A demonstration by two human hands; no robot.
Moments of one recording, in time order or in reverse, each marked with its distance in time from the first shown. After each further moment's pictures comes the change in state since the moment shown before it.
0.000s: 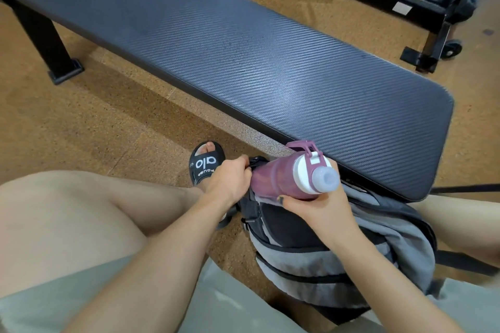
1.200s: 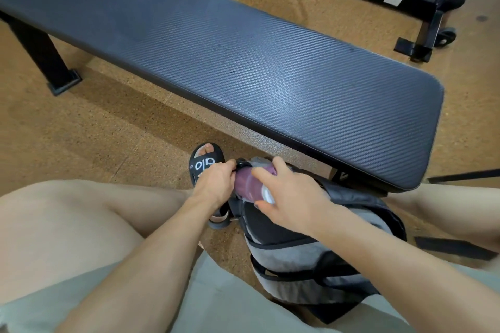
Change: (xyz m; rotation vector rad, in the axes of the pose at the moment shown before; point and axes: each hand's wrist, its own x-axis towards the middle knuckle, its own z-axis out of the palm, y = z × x) left_hand -0.013 -0.017 -0.015 0.163 -0.008 0.113; right_hand 0.019 -0.016 0.024 -1.121 -0.463 -0.296
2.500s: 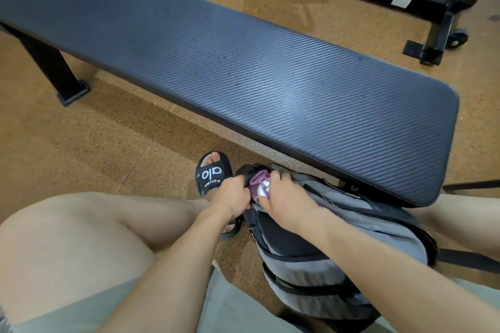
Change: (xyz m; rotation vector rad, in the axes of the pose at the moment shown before) left_hand 0.010 0.018 0.003 -0.218 -0.182 -0.239; right_hand 0.052 0.002 0.040 -0.021 -0.195 0.083
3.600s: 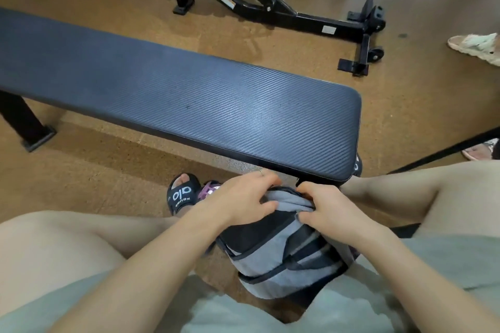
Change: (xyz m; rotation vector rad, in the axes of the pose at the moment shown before) left_hand -0.085 0.129 -0.019 0.414 -0.078 0.788; right_hand -0.157 0.099 -0.031 0.533 0.212 0.200
